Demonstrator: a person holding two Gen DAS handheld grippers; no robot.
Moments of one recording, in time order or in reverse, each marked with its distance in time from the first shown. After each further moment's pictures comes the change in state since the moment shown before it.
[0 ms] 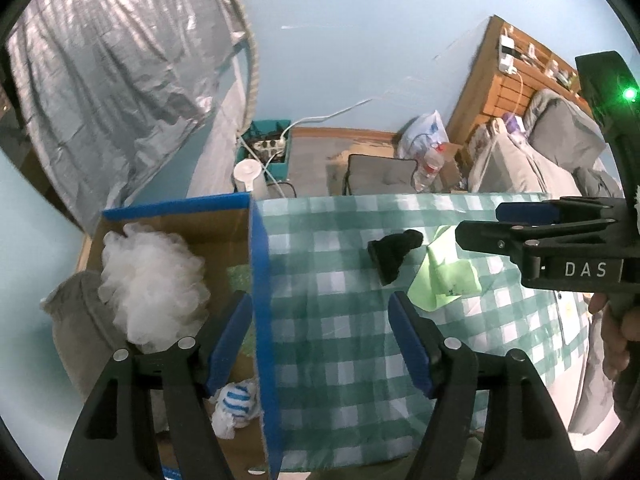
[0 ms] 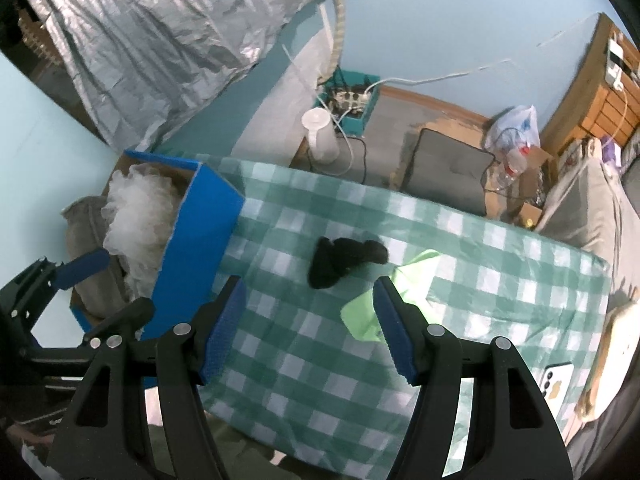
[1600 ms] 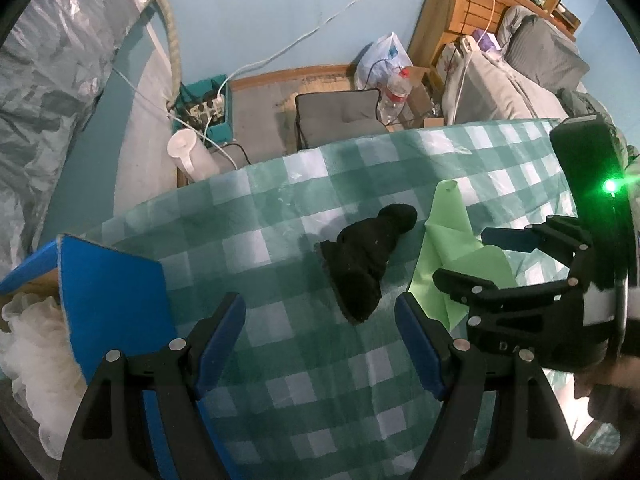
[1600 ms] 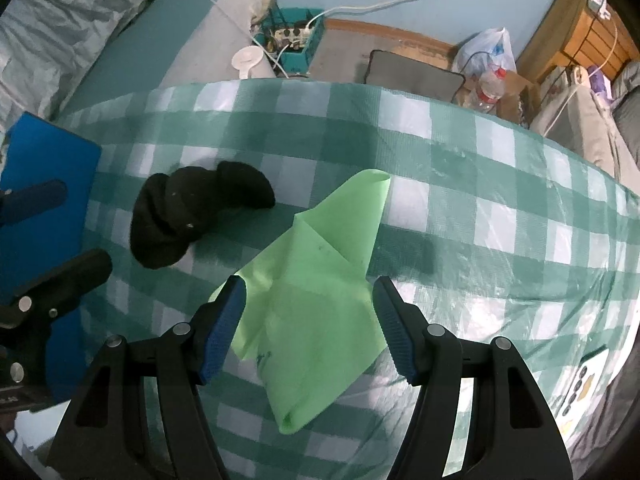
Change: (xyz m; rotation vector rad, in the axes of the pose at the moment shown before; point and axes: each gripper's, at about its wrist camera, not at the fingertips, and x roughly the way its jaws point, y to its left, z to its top) left arm 0.149 -0.052 0.033 0.199 0.228 -0.088; right arm 0.130 -0.089 -0.038 0.118 0.174 -0.114
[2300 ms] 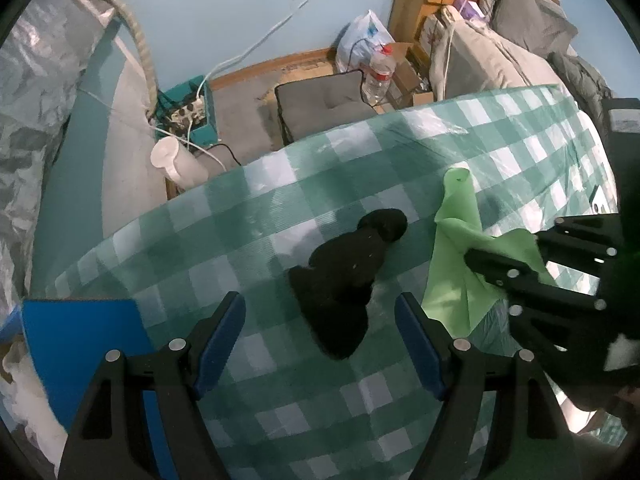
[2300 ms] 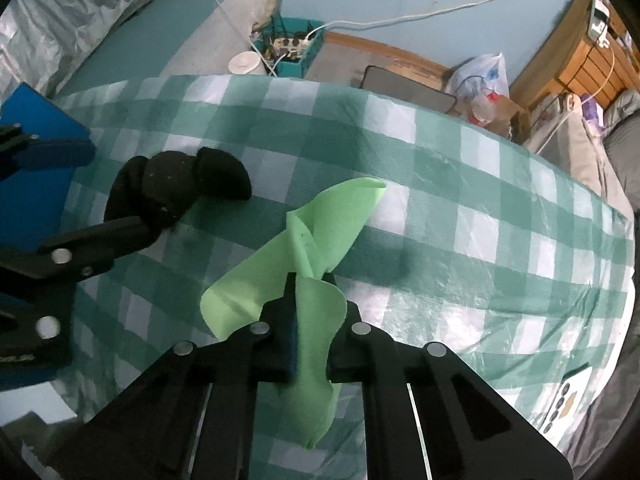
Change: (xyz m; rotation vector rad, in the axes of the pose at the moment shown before) left arm 0.030 -0.023 0.021 0.117 0.053 0.013; right arm 0.000 -0.004 -0.011 -0.061 -0.049 -0.058
